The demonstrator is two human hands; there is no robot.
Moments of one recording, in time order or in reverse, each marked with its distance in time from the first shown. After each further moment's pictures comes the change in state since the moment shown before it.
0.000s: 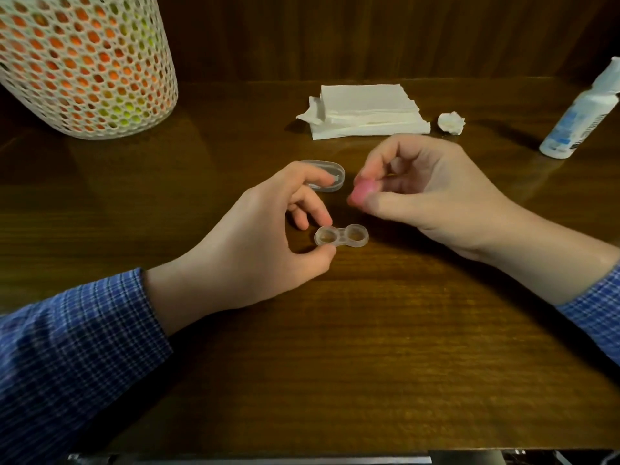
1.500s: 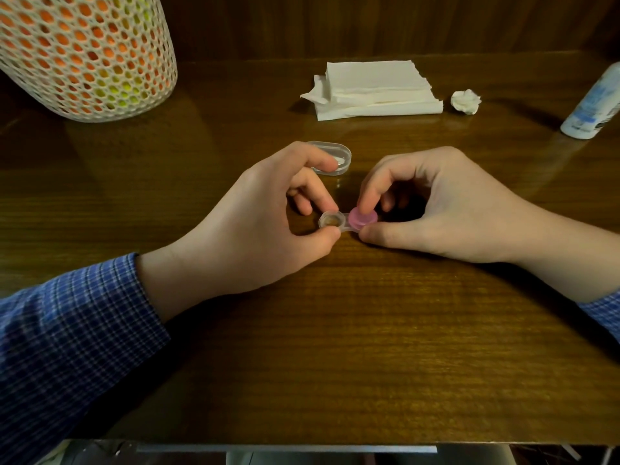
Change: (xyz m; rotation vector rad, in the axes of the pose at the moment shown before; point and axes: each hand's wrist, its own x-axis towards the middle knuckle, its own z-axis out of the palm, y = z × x) left_hand 0.002 0.004 -0.002 -0.013 -0.004 -0.015; right_hand -0.012 -0.006 0.002 -0.310 -0.215 0.001
